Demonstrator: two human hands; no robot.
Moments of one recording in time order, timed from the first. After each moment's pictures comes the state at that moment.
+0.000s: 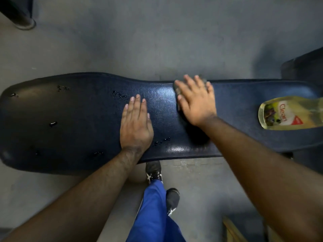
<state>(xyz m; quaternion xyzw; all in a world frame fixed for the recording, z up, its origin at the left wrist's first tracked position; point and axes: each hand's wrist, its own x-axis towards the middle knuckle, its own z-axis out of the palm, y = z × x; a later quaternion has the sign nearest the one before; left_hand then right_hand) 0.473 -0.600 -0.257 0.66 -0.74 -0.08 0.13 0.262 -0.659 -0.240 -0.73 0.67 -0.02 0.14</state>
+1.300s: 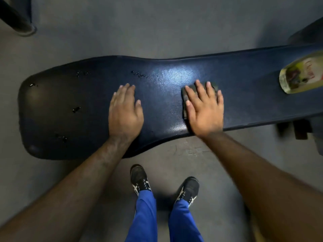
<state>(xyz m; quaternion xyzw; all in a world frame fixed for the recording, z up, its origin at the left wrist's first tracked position) 0.575 -0.587 -0.233 0.65 -0.72 -0.16 0.18 0.343 -0.546 -0.245 -0.66 0.74 -0.07 0.09</state>
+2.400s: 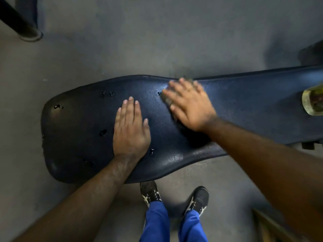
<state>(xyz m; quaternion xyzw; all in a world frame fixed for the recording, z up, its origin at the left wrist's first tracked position) 0.635 -0.616 -0.247 0.64 -0.76 -0.08 0.08 0.413 -0.661 -0.240 -0.80 0.59 -0.02 0.12</state>
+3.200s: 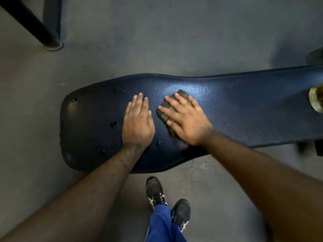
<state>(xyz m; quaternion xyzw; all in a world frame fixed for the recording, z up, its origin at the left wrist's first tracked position) 0.640 -0.617 -0.246 0.63 -0.75 -0.12 0.14 0.447 -0.605 -0.237 -0.83 0.54 -0.04 0.14</state>
